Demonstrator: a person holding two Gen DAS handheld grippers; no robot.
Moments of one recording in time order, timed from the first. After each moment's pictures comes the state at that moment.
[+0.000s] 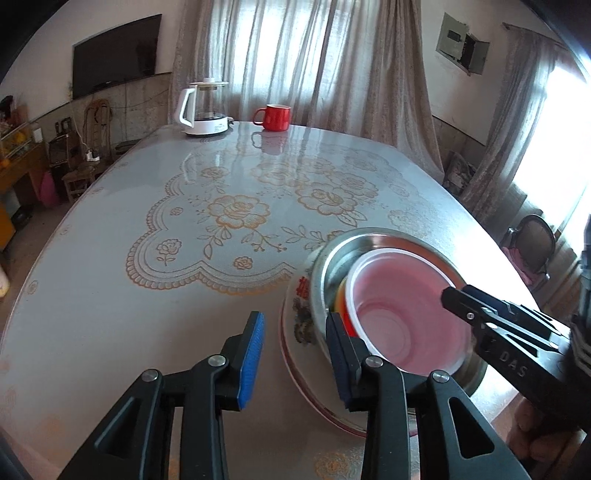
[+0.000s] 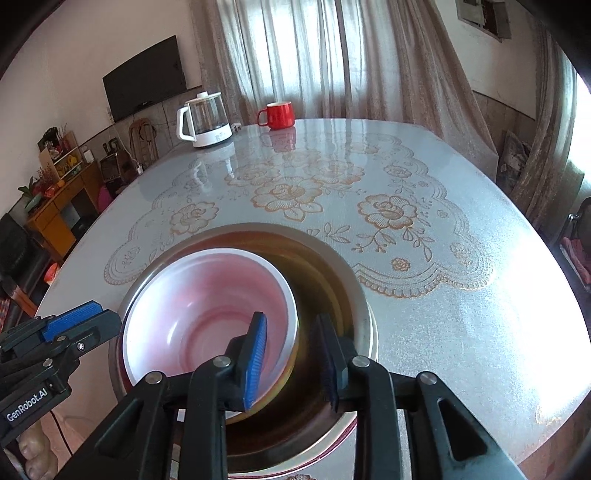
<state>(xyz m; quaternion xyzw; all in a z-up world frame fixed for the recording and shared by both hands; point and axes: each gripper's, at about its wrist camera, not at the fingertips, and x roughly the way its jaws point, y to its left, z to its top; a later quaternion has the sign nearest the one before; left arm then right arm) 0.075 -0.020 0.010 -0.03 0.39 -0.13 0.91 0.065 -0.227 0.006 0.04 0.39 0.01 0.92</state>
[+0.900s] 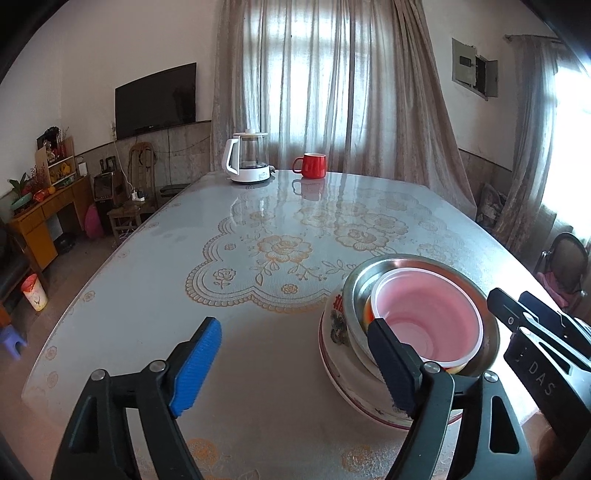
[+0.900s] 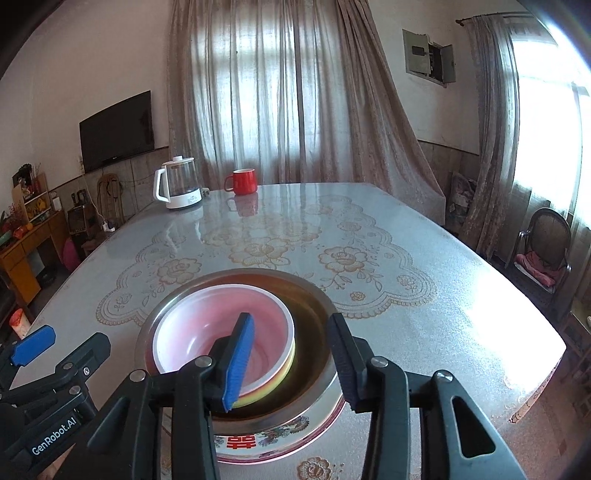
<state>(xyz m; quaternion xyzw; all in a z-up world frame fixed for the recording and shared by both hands) 0.031 -0.011 0.019 0.00 0.30 -0.06 0.95 -0.001 -0.201 0.034 0.03 0.27 -0.09 0.96</state>
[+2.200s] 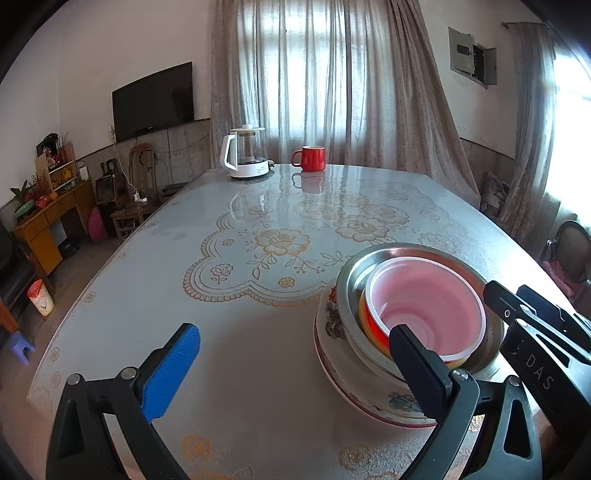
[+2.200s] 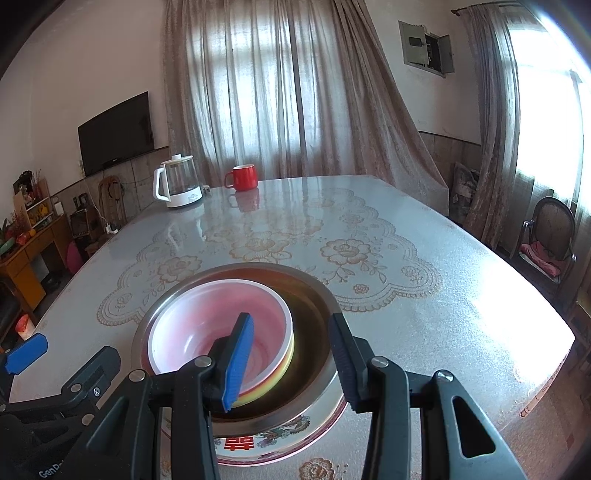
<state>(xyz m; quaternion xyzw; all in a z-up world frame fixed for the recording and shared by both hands) 0.026 -0.024 0.014 0.02 0.31 -0.05 0.95 0.005 -0.205 0.028 0.05 0.28 -0.08 0.95</state>
